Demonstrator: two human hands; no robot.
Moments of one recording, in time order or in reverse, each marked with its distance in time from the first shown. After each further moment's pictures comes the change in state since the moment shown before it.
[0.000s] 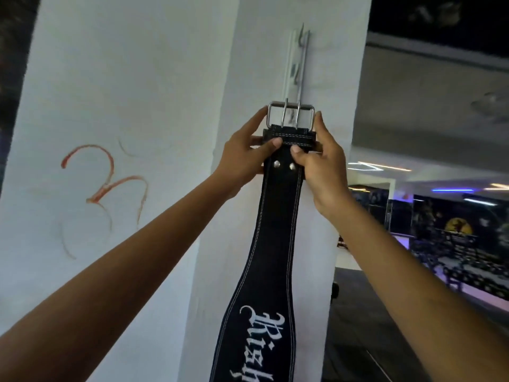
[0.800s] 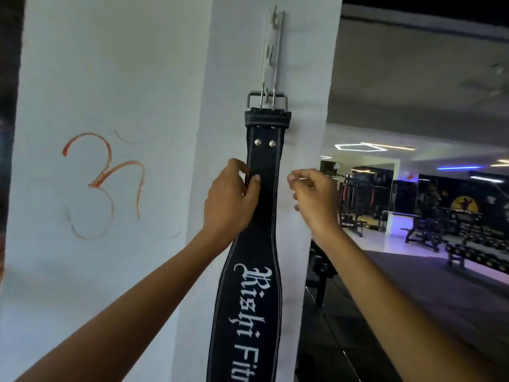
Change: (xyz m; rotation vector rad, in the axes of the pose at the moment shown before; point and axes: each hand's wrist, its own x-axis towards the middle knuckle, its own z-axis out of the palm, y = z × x) left_hand -0.107 -0.015 0.051 0.640 0.297 0.020; right_hand -0.077 0.031 -0.052 -0.254 0.072 0.164
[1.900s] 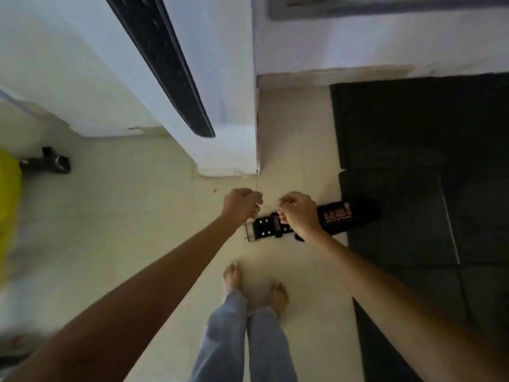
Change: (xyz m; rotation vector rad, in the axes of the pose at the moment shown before) left_hand -0.744 -0.180 0.087 0.069 -0.934 -1.734; right_hand -0.674 0.441 -0.141 -0.238 -0.619 1.425
